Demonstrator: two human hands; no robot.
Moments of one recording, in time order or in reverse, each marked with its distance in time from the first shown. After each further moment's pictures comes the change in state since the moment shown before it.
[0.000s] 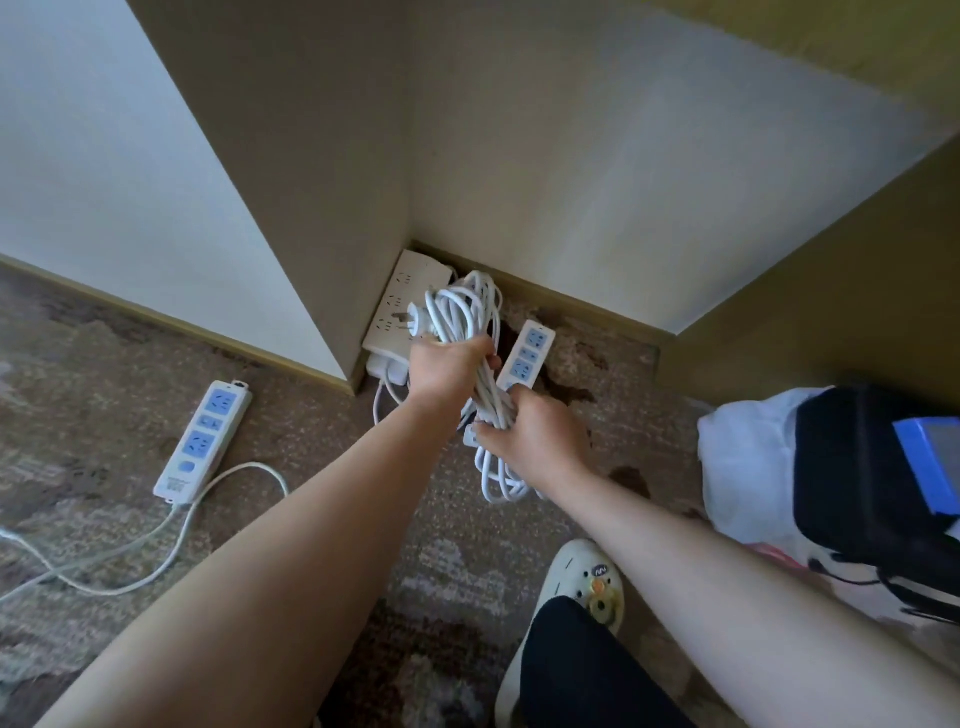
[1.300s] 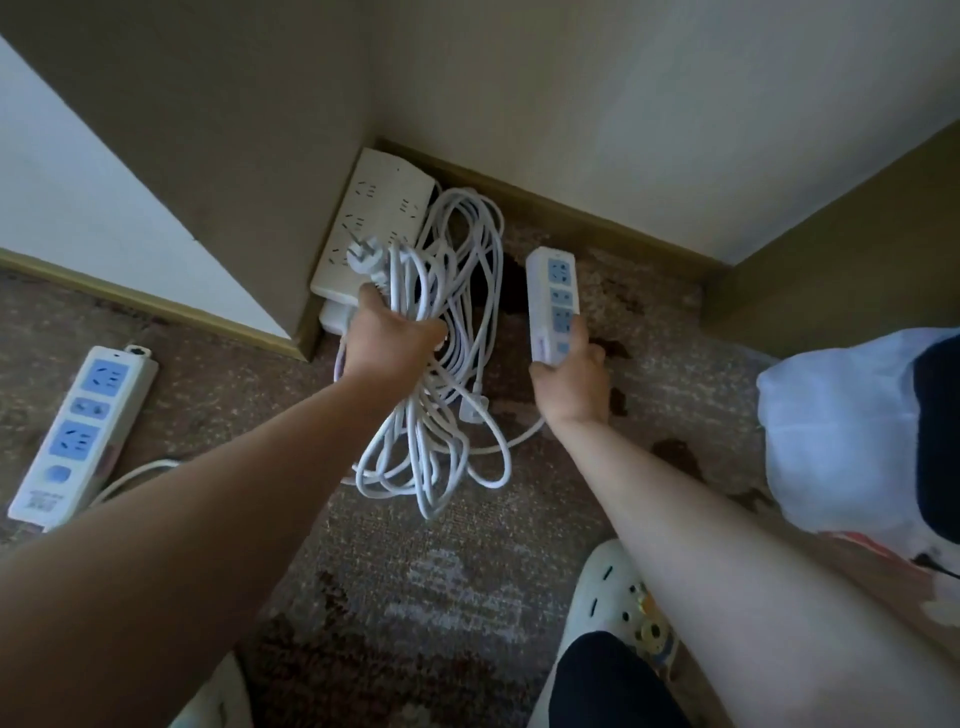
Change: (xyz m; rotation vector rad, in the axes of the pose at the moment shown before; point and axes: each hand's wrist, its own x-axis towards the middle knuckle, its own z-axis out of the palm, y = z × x) left_hand 0.123 -0.094 -0.028 0.455 0.049 0.146; right_hand 0.111 0.116 0.127 0.146 0.204 0.419
